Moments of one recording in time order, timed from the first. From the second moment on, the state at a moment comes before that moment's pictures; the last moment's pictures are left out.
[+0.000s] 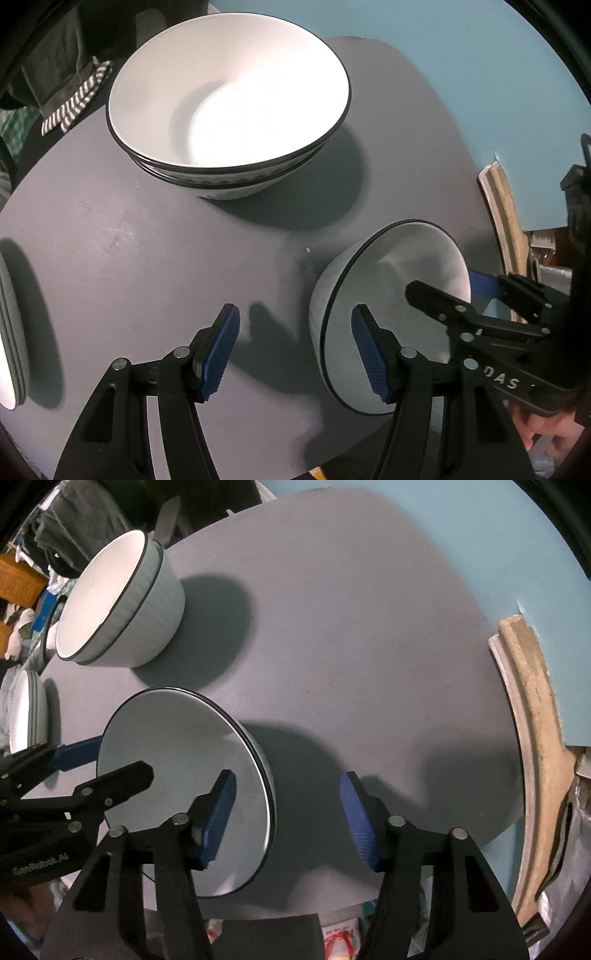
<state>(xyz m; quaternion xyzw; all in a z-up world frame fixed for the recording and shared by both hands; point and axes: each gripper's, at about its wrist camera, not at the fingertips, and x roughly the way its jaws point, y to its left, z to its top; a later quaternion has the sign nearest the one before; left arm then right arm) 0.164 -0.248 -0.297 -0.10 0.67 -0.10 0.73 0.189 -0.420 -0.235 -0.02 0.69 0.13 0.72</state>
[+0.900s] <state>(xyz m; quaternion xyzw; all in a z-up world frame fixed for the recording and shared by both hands) 0.163 -0.263 -0.311 -0.08 0.71 -0.12 0.69 0.205 -0.417 -0.244 -0.02 0.71 0.15 0.69</state>
